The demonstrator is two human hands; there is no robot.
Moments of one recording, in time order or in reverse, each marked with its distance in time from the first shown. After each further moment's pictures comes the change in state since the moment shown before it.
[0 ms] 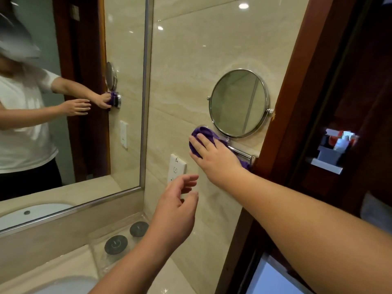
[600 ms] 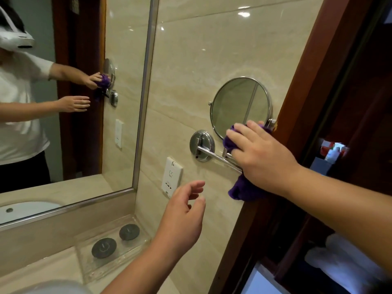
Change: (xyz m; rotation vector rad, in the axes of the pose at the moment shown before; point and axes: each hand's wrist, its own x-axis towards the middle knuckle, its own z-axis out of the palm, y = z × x) left_hand 0.006 -0.002 0.019 -0.061 -0.042 -0.027; right_hand -0.079 0.074 -0.058 -0.083 0.241 -0.037
